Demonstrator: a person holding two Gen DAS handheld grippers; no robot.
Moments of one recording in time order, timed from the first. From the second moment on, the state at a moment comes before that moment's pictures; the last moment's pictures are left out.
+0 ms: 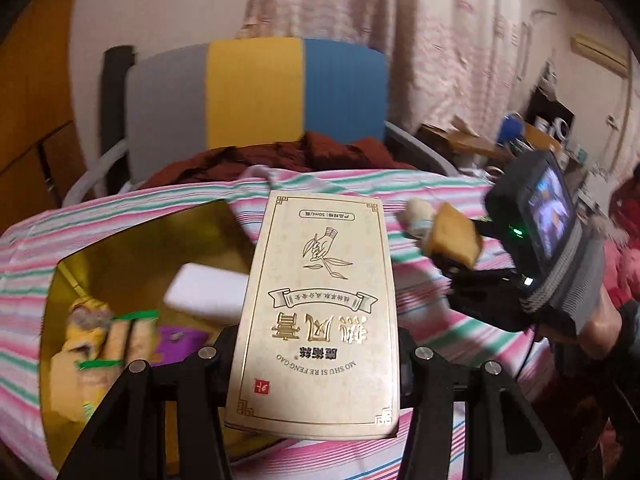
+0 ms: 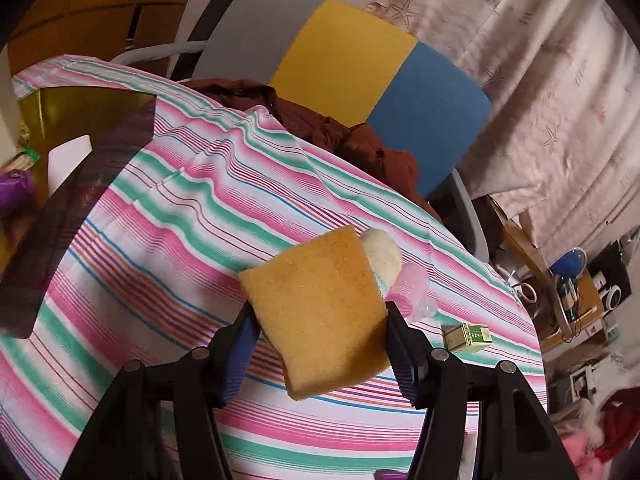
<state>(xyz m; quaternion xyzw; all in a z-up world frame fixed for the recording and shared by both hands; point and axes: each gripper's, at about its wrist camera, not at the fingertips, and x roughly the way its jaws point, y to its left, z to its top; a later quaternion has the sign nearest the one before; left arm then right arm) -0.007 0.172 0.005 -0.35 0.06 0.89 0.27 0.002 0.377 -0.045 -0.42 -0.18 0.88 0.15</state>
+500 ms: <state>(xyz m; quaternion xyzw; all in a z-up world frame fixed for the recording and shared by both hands) -0.038 0.058 -0.003 -0.36 -0.02 0.92 0.16 0.007 0.322 0.005 -0.39 0.00 0.92 0.03</state>
